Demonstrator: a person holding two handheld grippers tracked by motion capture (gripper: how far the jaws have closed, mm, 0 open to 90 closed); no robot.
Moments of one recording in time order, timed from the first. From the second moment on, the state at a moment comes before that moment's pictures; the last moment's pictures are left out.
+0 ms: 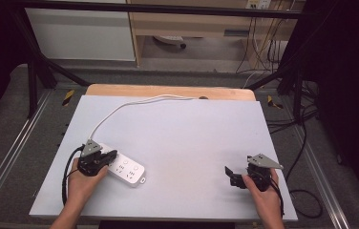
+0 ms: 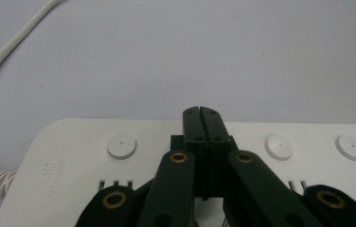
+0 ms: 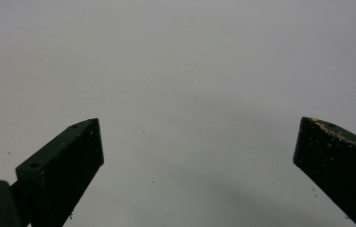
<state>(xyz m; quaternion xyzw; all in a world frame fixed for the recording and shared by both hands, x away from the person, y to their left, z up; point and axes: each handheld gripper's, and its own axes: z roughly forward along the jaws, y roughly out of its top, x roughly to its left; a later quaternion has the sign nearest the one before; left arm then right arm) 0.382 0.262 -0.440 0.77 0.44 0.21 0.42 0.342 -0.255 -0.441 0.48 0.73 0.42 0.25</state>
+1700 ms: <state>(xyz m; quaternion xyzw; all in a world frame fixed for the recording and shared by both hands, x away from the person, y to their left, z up) 0.378 0.262 -0.431 0.73 0.44 0.22 0.47 0.341 -0.255 -0.440 0.48 0.73 0.43 0.25</state>
